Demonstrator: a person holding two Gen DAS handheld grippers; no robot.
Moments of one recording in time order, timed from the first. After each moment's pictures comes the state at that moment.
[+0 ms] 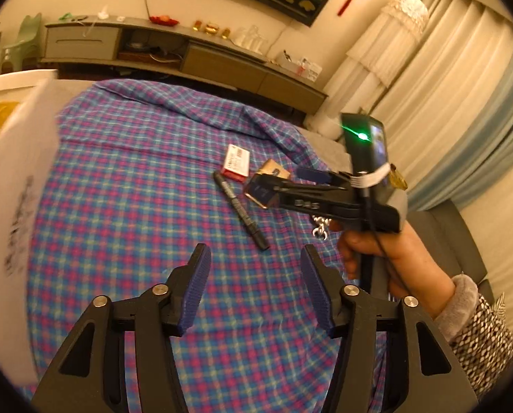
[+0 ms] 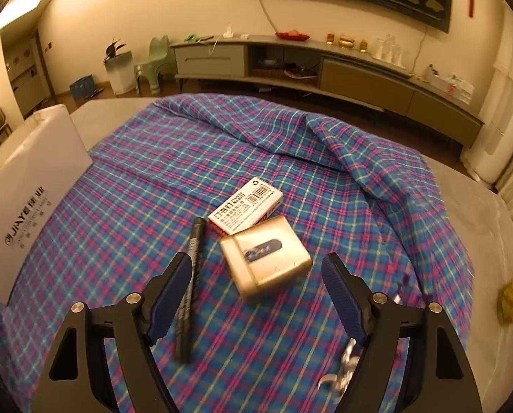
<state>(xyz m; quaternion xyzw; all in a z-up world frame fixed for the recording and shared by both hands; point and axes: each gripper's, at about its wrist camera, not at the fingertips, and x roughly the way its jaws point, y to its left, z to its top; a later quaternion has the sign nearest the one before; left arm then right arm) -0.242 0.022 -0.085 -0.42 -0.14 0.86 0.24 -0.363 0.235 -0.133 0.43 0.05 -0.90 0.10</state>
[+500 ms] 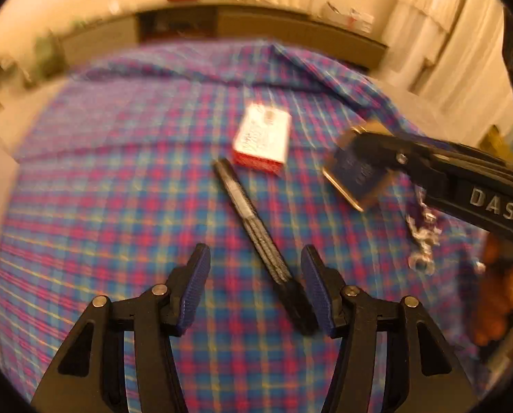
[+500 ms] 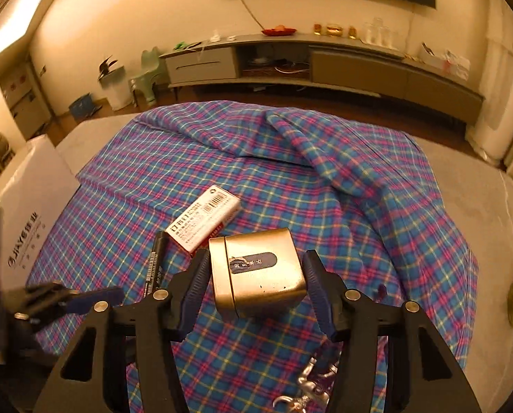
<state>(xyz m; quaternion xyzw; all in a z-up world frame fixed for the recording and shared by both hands) -0.331 0.123 -0.165 -0.48 0.00 0.87 0.10 -0.371 0.290 -0.133 0.43 -0.02 -0.90 0.10</state>
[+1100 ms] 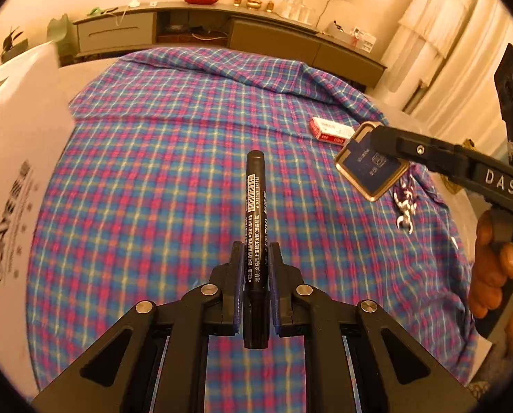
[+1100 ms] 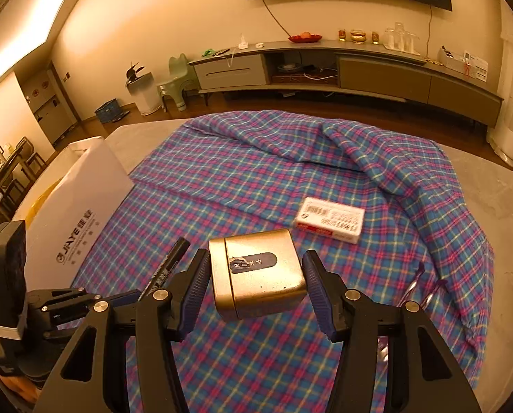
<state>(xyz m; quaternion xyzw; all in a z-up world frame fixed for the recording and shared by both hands) -0.266 0.032 -0.138 -0.48 -0.07 0.87 0.12 -0.334 0.245 -0.100 0.42 -0.03 -0.89 0.15</state>
